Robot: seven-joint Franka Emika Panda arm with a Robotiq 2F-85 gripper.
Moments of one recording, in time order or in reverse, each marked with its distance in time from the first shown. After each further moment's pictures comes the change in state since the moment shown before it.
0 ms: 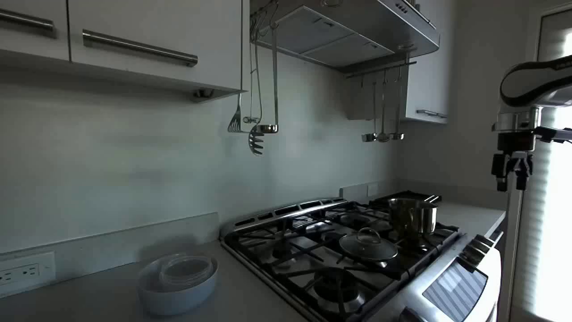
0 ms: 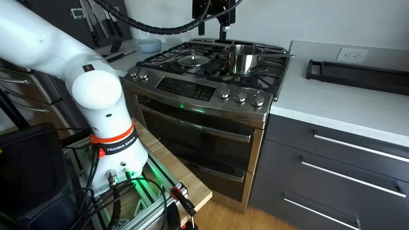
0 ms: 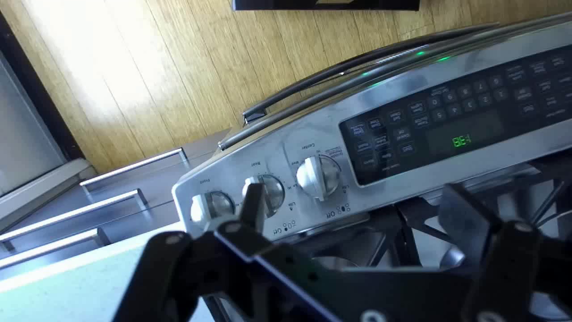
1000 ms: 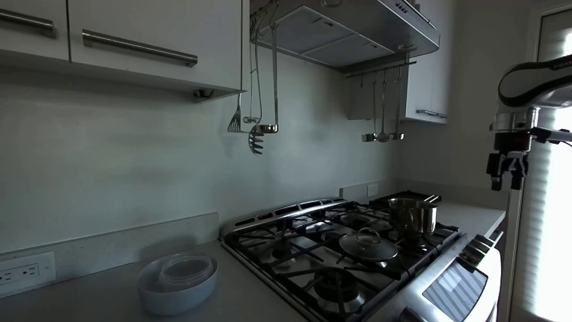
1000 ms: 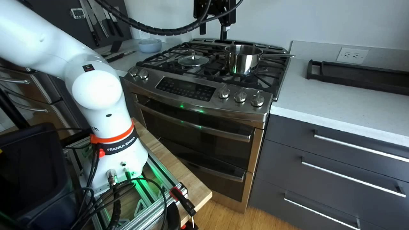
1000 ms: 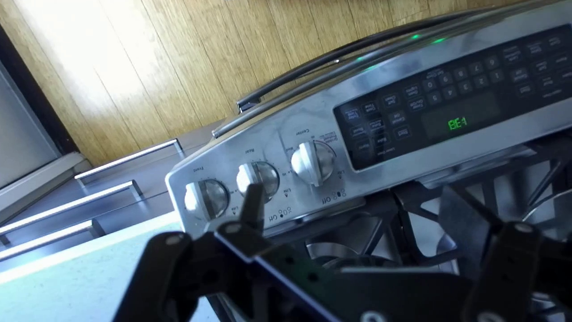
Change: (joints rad) arm 0.003 0.012 0.002 0.000 0.024 0.037 0.019
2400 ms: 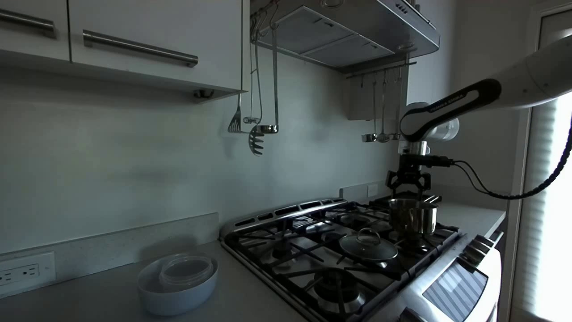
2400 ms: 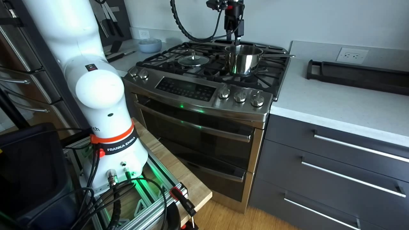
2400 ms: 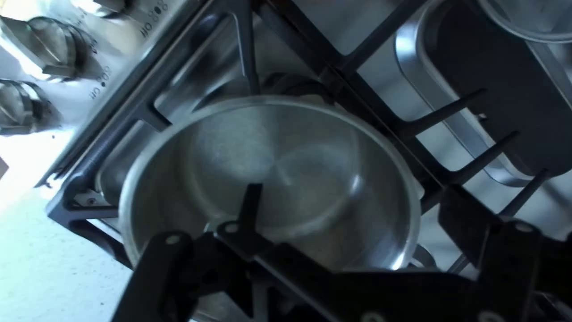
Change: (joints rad) arm 0.050 0.659 0.236 0.405 0.088 0.314 0.673
